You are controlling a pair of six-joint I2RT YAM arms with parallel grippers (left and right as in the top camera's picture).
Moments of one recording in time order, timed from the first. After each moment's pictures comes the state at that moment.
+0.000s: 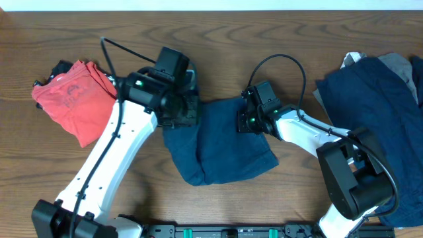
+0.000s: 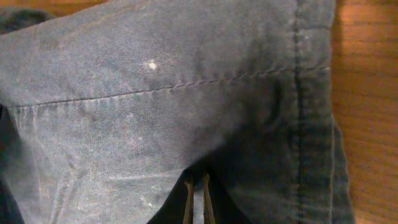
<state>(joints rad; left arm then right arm) -0.42 1.53 1.42 -1.18 0.21 -0.31 0.46 1.85 0.96 -0.22 -0.27 0.49</state>
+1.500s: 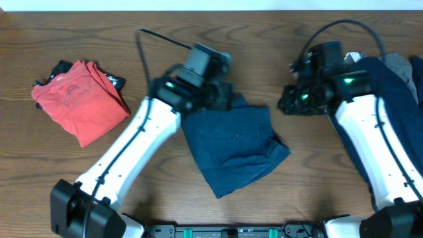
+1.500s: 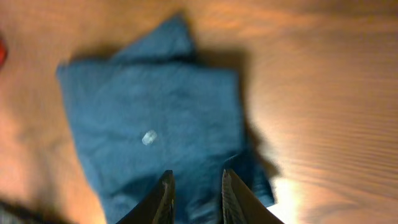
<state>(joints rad) -0.49 1.61 1.41 -0.78 0.22 -0.35 0.24 1.54 1.32 -1.04 -0.30 0.23</state>
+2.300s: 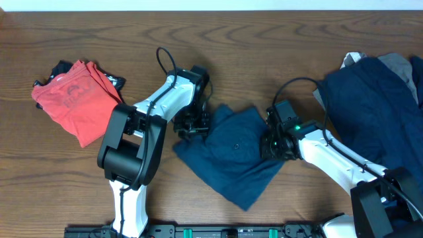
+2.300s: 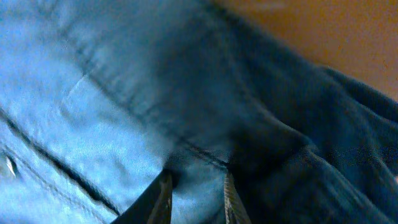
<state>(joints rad) -0.40 2.09 1.41 -1.16 0.25 -0.35 0.42 1.57 0.77 -0.56 -0.15 0.50</state>
